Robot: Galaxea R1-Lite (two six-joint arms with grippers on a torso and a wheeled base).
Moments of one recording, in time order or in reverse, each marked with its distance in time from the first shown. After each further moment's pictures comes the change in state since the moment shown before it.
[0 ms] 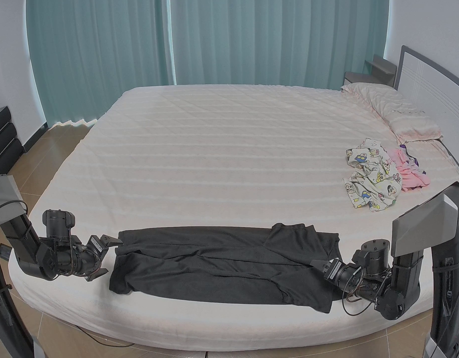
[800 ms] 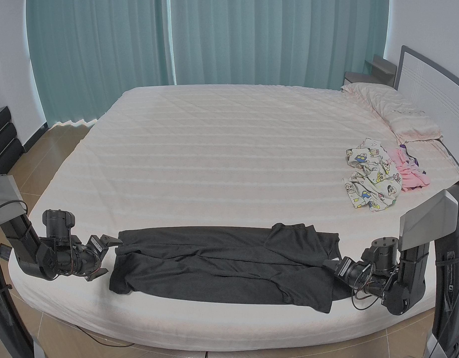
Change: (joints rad) left arm 0.001 0.000 -0.001 0.000 0.000 0.000; right arm -0.106 0.020 0.005 -0.003 0.062 -0.032
